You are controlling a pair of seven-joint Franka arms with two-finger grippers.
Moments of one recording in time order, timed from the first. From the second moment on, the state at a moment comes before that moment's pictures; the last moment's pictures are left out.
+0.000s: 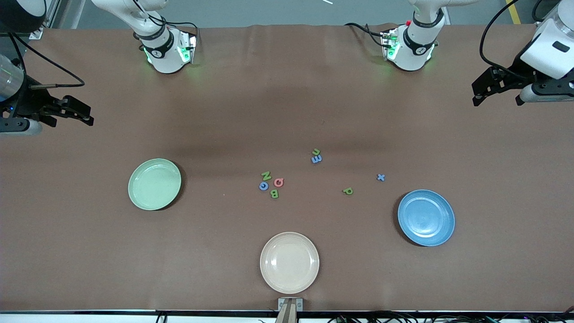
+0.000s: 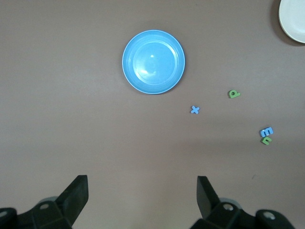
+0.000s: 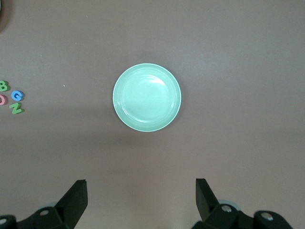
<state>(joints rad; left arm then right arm) 0.04 -0.13 -0.17 -1.67 0.02 1.59 -0.11 -0.01 -0.05 0.01 -1.70 0.02 1.61 -0.01</state>
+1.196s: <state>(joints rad) -0.06 0.21 -0.18 -2.00 0.06 2.24 -0.25 0.03 0.23 0.02 -1.61 0.03 1.65 0.09</state>
